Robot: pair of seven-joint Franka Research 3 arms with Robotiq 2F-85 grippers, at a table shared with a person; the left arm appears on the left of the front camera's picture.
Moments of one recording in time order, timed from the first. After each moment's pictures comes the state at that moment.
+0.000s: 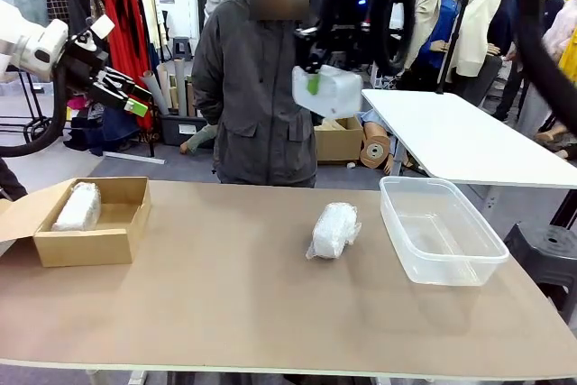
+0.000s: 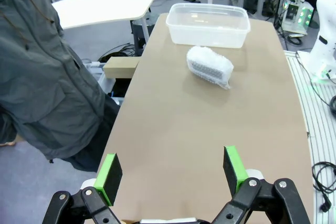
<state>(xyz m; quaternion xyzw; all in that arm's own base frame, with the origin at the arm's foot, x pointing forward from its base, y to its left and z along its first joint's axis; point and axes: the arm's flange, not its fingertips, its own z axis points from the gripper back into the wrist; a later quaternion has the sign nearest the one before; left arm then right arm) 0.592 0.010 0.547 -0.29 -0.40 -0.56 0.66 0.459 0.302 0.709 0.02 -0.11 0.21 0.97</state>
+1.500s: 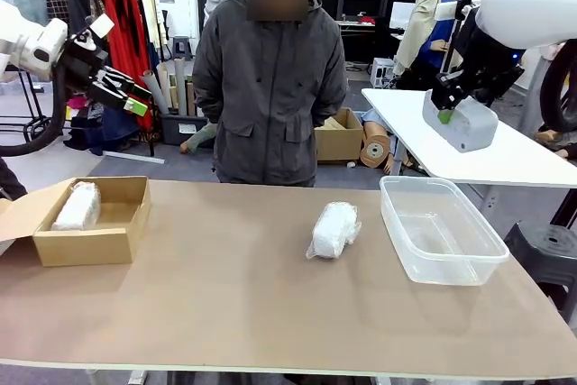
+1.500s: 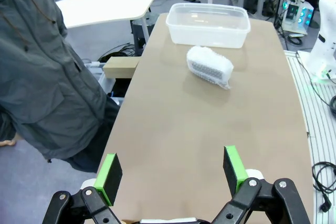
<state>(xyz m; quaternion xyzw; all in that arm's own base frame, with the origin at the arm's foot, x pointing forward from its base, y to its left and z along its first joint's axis) 0.592 0.010 0.547 -0.29 -0.40 -0.56 0.66 0.419 0.110 0.650 -0.05 -0.22 0.11 0.97</state>
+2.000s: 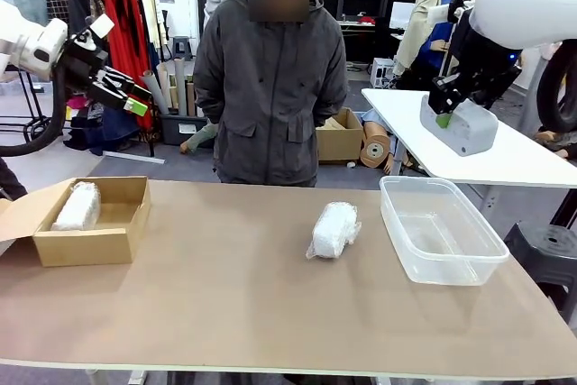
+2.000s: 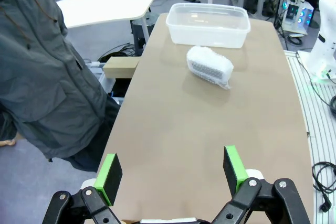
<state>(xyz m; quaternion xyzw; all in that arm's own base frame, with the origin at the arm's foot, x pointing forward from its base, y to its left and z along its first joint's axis) 0.592 0.010 0.547 -0.29 -0.40 -0.56 0.66 0.411 0.119 0.651 -0.06 -0.21 0.12 0.97</state>
